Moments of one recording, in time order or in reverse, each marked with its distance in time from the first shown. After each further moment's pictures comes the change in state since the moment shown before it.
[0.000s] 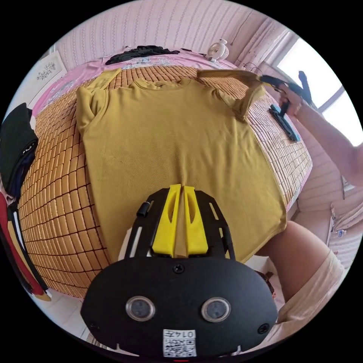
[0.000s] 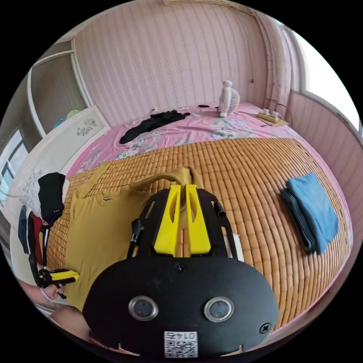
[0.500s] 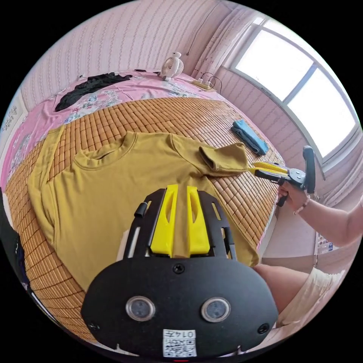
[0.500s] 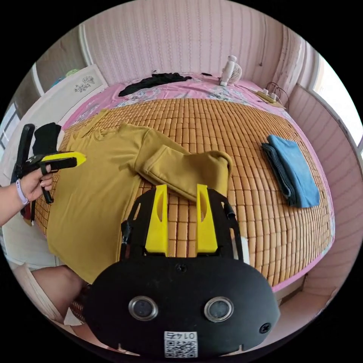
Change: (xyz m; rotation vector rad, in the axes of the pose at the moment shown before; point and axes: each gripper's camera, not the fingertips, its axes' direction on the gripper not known) left arm 0.078 -0.178 0.028 0.099 0.156 0.265; right arm -0.008 0.052 0.008 -0.178 -0.007 -0.260
